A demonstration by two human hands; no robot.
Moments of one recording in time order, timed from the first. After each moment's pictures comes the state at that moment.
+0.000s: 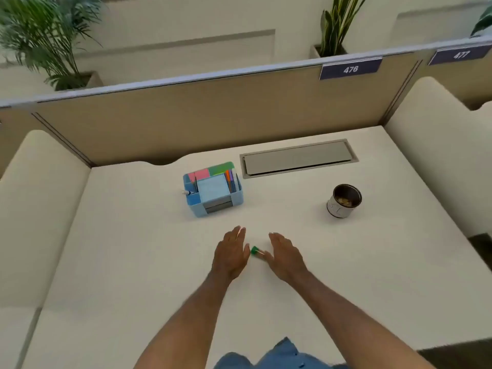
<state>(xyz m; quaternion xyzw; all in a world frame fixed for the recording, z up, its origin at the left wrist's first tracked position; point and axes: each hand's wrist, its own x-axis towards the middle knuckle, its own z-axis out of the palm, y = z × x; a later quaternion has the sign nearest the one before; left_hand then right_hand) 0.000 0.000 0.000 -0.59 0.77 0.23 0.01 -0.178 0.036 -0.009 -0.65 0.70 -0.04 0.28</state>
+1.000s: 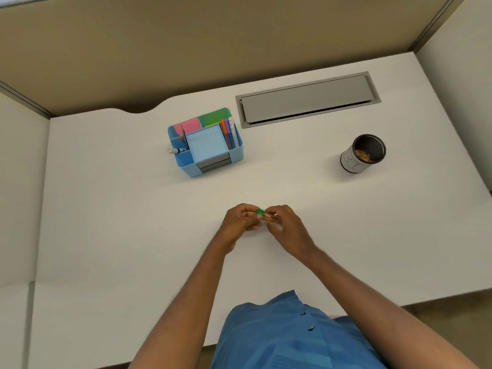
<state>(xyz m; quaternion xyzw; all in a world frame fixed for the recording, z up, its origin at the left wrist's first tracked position) 0.011 -0.022 -0.036 -0.57 0.37 0.71 -0.19 -0.167 0.037 -0.042 -0.56 0.68 -0.23 0.41</state>
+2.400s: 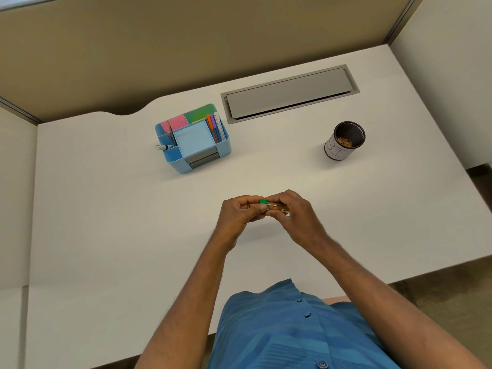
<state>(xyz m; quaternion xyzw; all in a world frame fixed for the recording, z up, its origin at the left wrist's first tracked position) -0.014 0.009 0.017 -0.53 0.41 0.69 -0.27 -0.190 0.063 0.029 -0.58 0.66 -0.31 0.36</state>
